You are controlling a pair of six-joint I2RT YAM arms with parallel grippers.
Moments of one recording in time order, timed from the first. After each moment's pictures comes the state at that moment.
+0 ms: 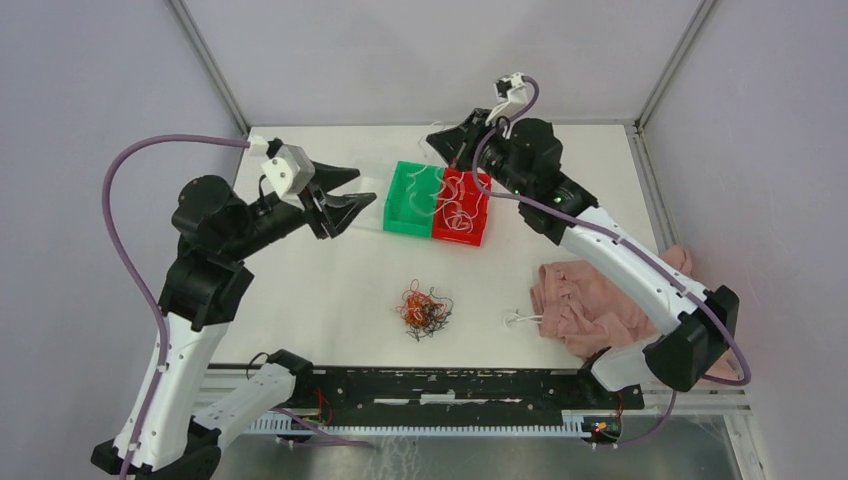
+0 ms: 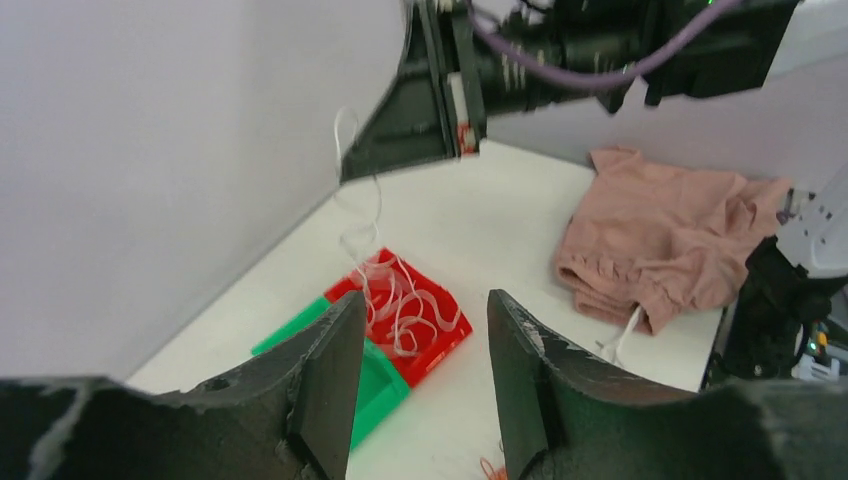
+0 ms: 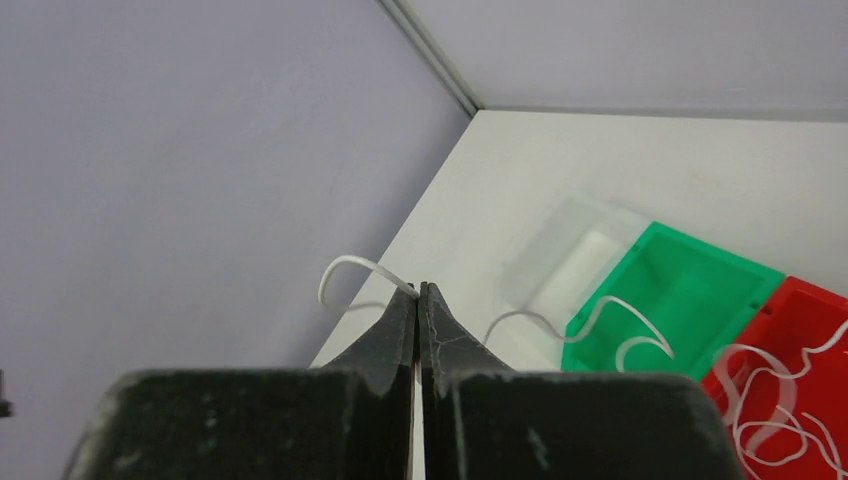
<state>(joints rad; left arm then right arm) -0.40 0.86 1.34 -0.37 0.57 0.10 0.68 1.44 1.39 0.05 -0.06 0.63</state>
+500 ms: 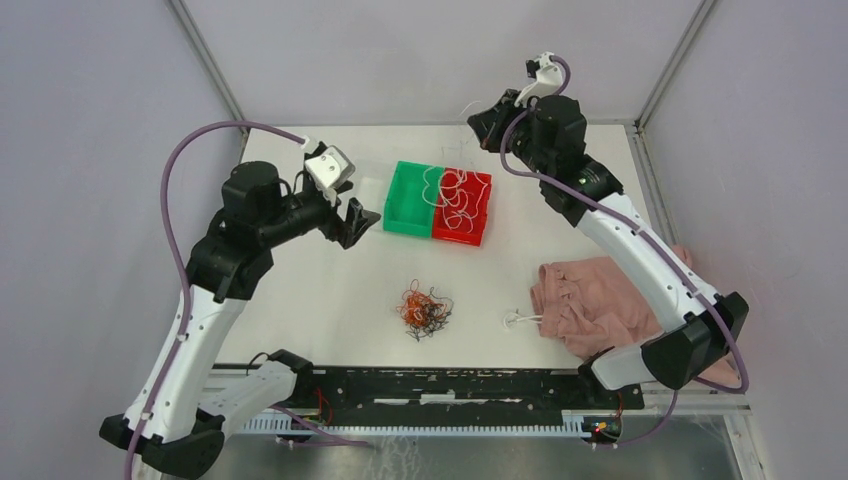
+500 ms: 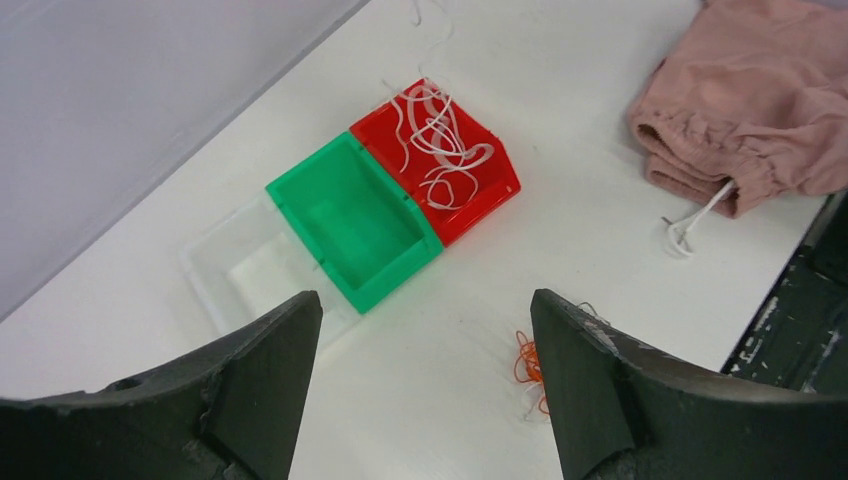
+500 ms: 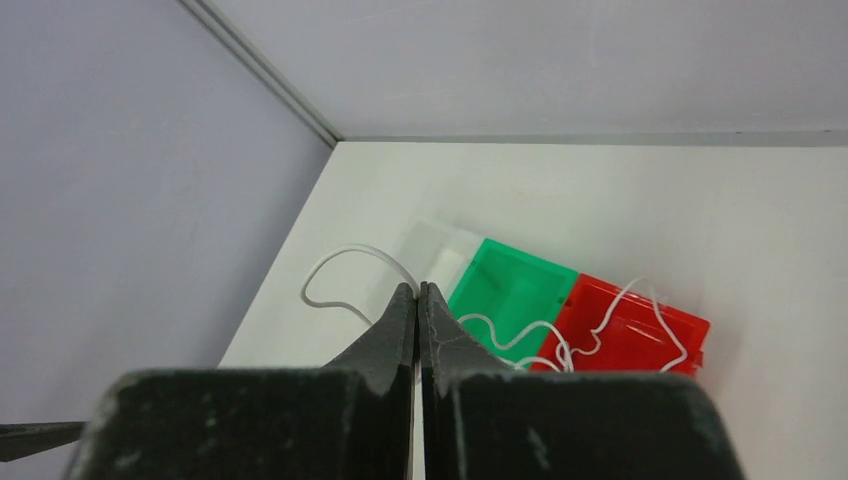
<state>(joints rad) -0.40 0.94 1.31 -0.66 0.45 0.26 0.54 1.42 1.51 -0.16 0.04 0.52</state>
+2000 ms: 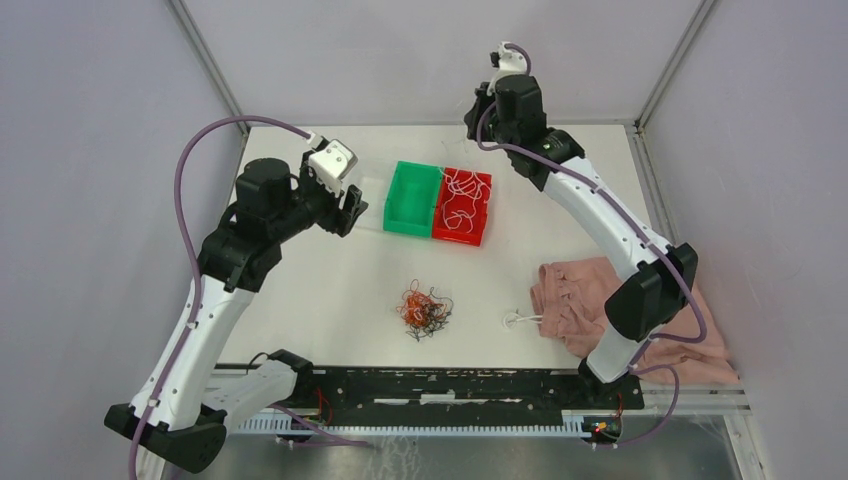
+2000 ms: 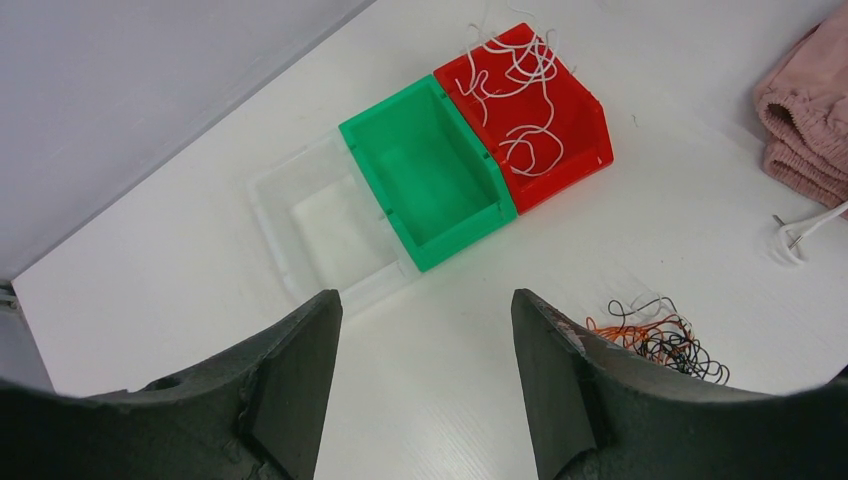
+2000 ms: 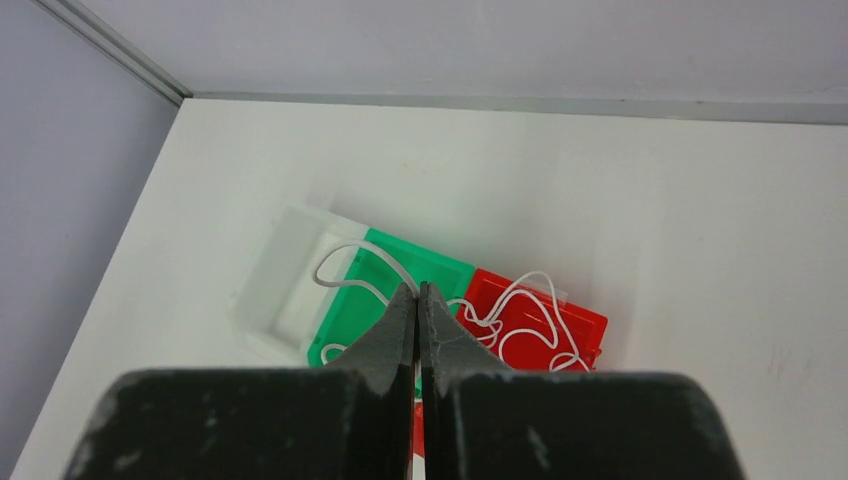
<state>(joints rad) -0.40 0.98 1.28 -0.66 0.22 0.28 0.52 1.71 1.79 -0.36 0.18 0.37</state>
